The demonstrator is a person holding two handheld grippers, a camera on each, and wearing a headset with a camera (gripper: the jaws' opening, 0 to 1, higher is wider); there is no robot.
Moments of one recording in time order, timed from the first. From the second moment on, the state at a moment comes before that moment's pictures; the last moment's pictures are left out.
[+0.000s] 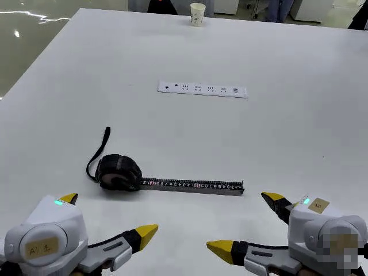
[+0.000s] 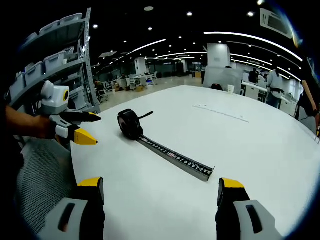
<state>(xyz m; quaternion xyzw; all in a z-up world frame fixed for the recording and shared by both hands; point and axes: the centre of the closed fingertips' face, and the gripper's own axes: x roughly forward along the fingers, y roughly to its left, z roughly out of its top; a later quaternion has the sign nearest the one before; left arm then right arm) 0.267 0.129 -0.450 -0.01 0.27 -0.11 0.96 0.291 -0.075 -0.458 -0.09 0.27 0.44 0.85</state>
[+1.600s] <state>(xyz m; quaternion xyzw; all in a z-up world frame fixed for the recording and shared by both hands) 0.328 0.143 -0.464 -0.03 0.26 -0.07 0.96 0.349 -0.095 -0.489 -0.19 0.28 0.51 0.79</state>
